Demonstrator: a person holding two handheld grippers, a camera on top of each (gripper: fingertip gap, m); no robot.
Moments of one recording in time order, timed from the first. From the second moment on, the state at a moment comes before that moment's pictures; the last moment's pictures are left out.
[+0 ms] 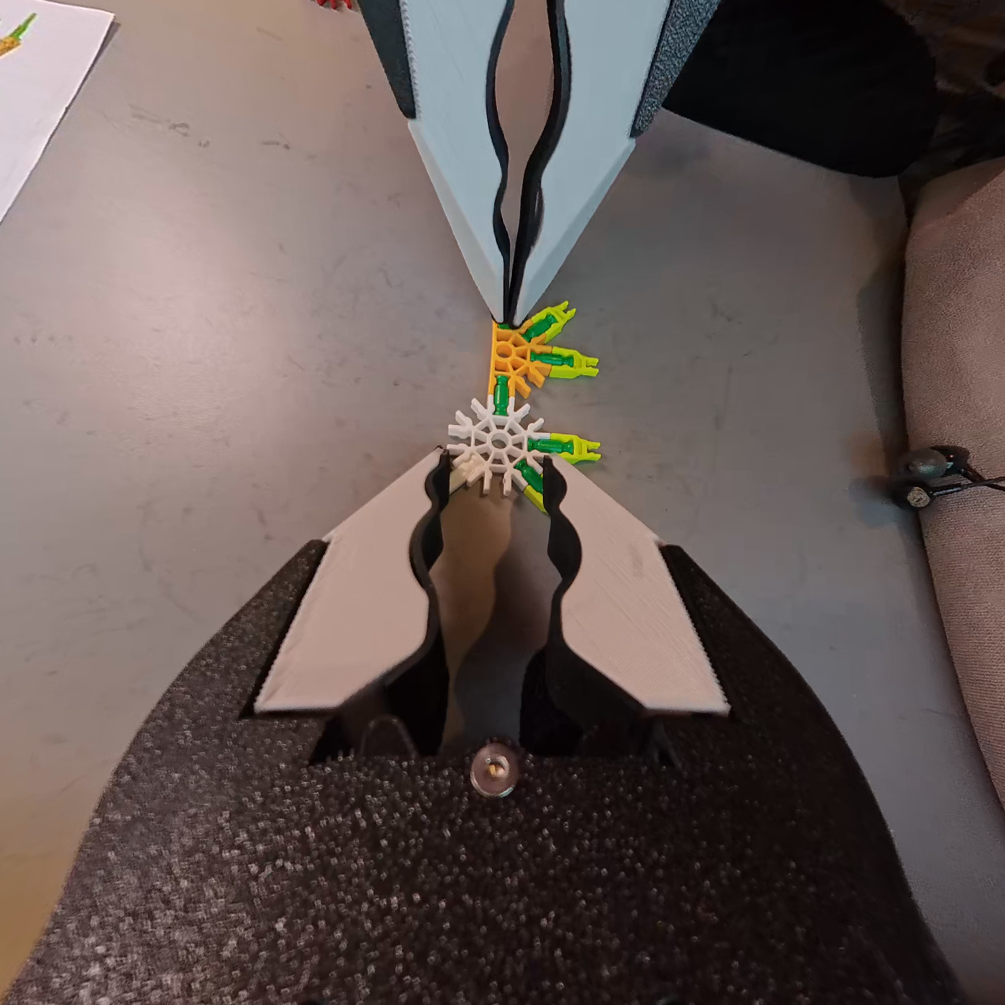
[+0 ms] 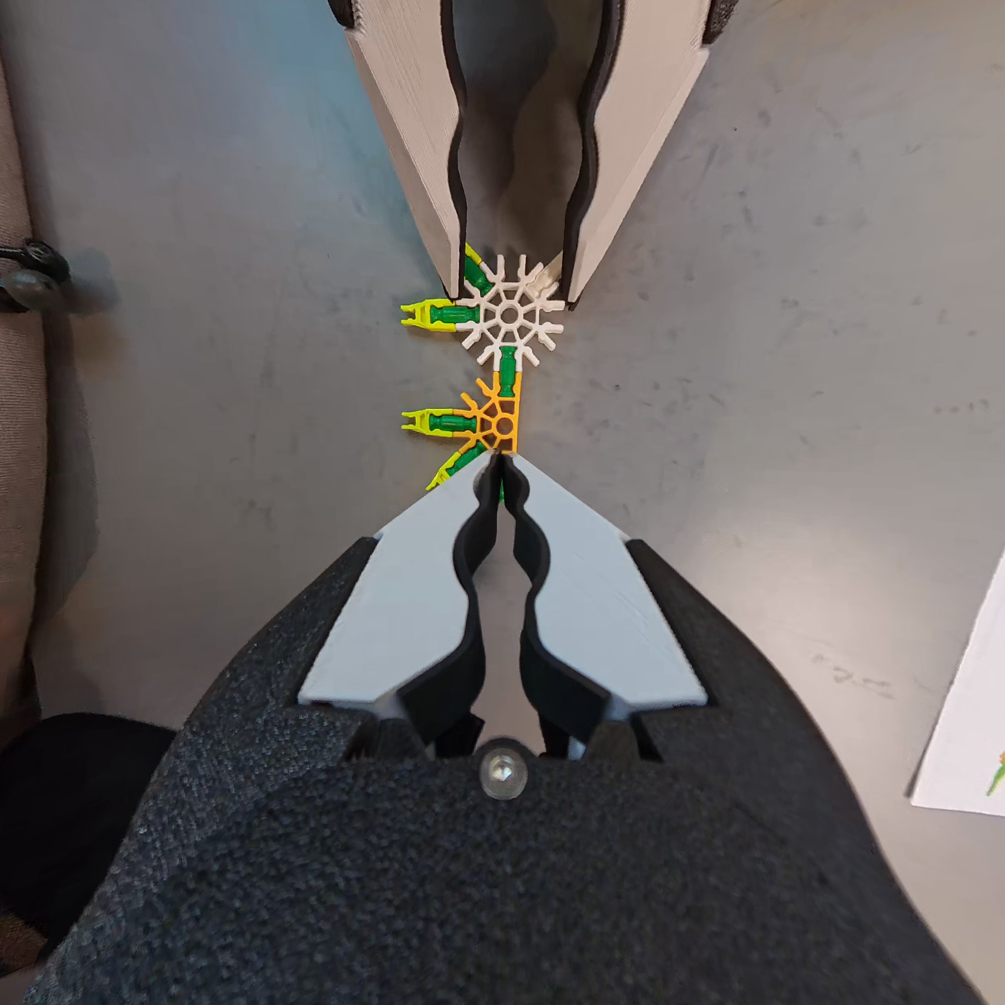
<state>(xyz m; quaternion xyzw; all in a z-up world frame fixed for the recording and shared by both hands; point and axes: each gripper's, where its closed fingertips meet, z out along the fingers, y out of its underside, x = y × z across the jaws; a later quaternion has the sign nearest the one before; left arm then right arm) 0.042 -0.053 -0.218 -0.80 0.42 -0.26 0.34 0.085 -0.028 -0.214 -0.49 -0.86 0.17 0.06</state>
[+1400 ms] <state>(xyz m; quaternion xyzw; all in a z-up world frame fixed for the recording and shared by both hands) 0.043 -0.058 -0.219 -0.80 0.42 -0.25 0.35 0.087 -0.028 -0.216 -0.54 -0.83 0.13 0.06</state>
